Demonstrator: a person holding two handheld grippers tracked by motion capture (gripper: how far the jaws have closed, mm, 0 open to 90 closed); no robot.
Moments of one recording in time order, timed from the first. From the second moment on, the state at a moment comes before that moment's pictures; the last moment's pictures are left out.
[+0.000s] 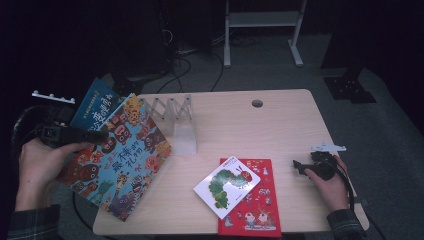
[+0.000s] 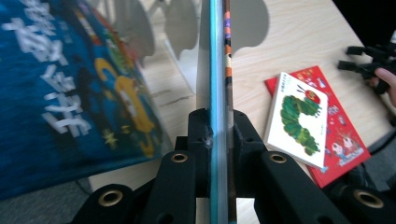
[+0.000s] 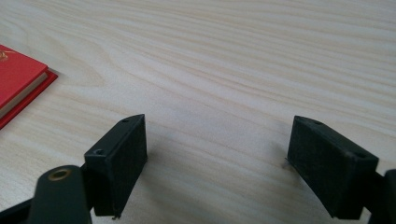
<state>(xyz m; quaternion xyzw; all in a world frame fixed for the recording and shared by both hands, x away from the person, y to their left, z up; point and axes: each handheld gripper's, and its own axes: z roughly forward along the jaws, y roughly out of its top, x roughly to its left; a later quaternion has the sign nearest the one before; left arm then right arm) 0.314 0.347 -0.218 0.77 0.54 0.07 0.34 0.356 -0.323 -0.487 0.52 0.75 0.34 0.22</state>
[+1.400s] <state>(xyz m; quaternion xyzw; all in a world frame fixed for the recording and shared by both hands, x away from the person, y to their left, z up) 0.357 0.366 -0.197 0.72 0.63 0.08 0.29 0.357 -0.324 -0.487 0.52 0.75 0.34 0.22</state>
